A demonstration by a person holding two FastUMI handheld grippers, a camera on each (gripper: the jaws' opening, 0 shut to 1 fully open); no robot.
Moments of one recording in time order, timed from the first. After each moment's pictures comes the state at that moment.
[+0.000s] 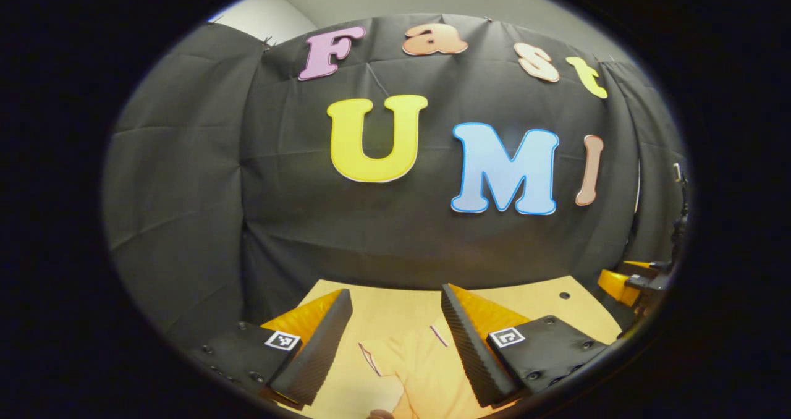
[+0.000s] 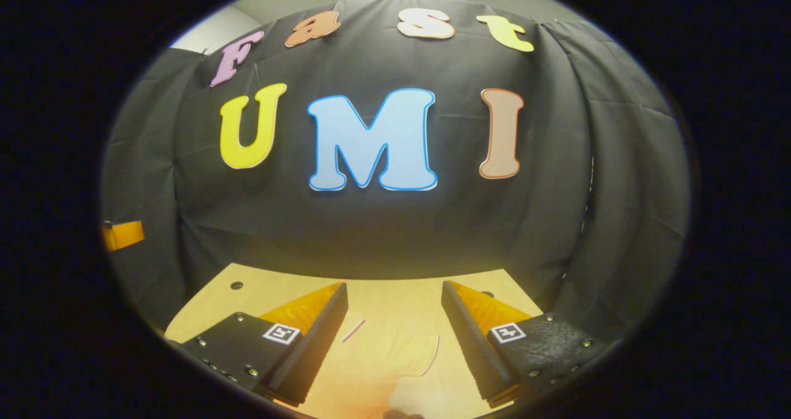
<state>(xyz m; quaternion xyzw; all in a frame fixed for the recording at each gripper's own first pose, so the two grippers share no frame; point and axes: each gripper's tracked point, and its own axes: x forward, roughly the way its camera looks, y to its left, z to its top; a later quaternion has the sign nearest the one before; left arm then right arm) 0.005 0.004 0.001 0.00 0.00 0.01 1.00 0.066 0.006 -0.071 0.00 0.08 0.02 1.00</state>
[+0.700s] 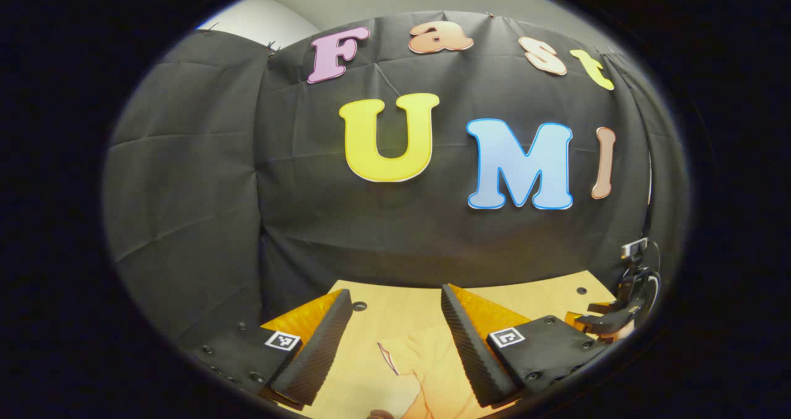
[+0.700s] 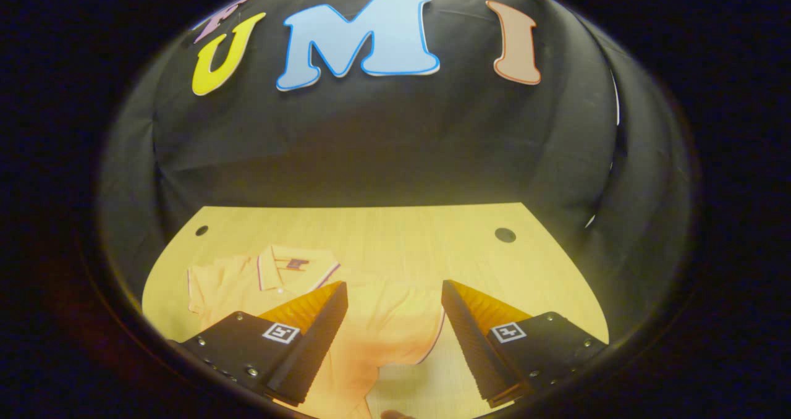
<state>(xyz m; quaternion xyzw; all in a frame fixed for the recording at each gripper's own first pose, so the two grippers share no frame) 0.004 0.023 0.002 0.02 0.01 0.05 1.00 0.161 -0.013 -0.261 0.00 0.23 0.02 0.97</state>
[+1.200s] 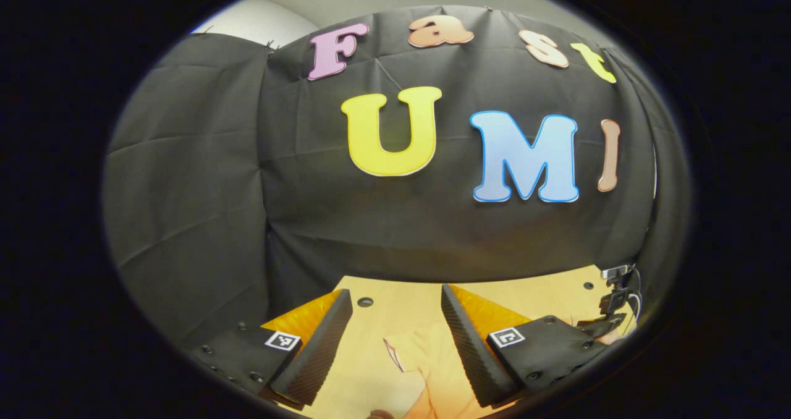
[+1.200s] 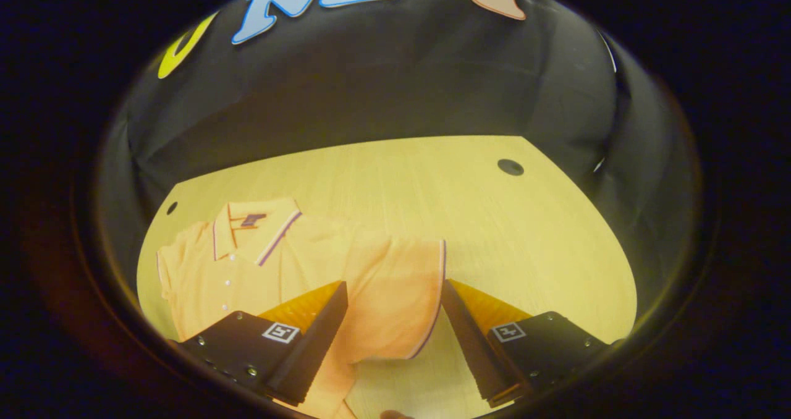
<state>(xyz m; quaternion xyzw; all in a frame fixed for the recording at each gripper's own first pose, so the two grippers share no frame) 0.007 0.019 -0.006 0.02 0.02 0.07 1.00 0.180 -0.033 -0.365 0.04 0.35 0.00 0.94</state>
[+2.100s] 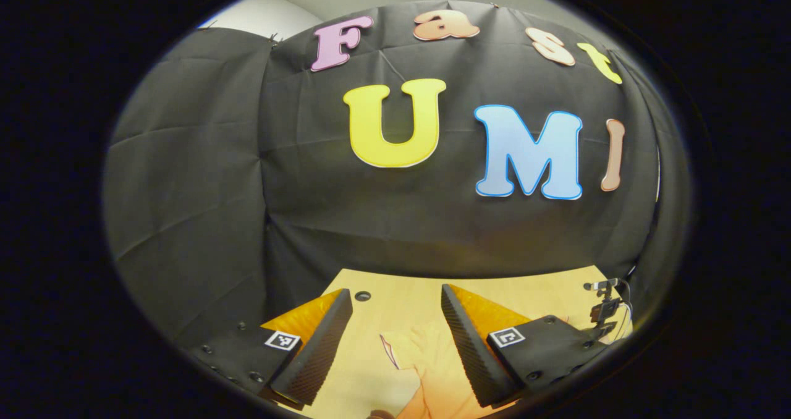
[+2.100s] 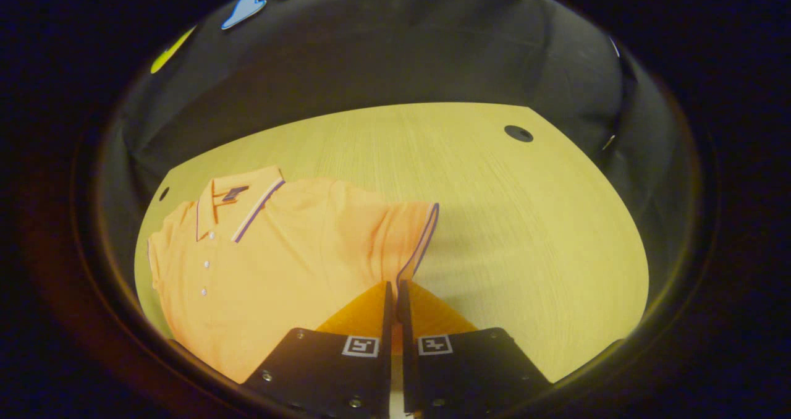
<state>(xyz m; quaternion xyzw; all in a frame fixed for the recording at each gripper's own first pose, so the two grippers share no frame) 0.017 0.018 -0.017 0.01 0.03 0.07 1.00 0.181 -0.036 -0.400 0.05 0.38 0.00 0.92</state>
